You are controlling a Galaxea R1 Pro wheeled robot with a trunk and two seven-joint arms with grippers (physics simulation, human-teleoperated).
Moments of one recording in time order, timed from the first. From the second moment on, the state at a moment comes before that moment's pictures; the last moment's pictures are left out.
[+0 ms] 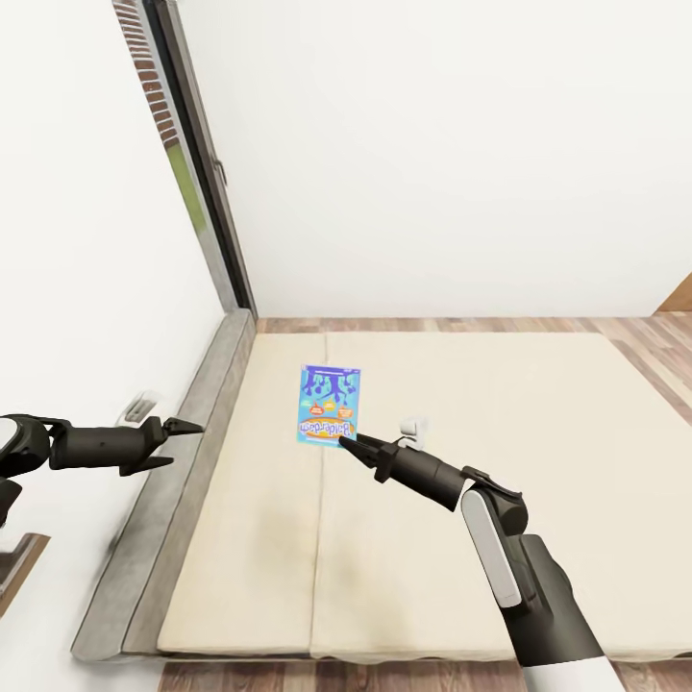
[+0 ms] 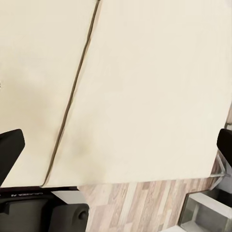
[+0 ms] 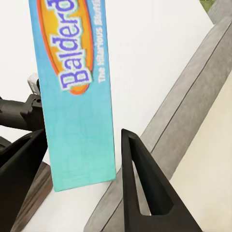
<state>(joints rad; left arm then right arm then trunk) -0.67 0.64 -0.15 -1.40 1.98 1.05 0.66 -0.47 0.07 0.09 -1.46 -0.40 0.59 0.72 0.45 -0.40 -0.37</state>
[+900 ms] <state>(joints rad) -0.67 0.64 -0.17 -1.40 1.98 1.05 0.66 -0.47 0.06 0.07 -1.47 -0.40 0.60 0.72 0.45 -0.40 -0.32</state>
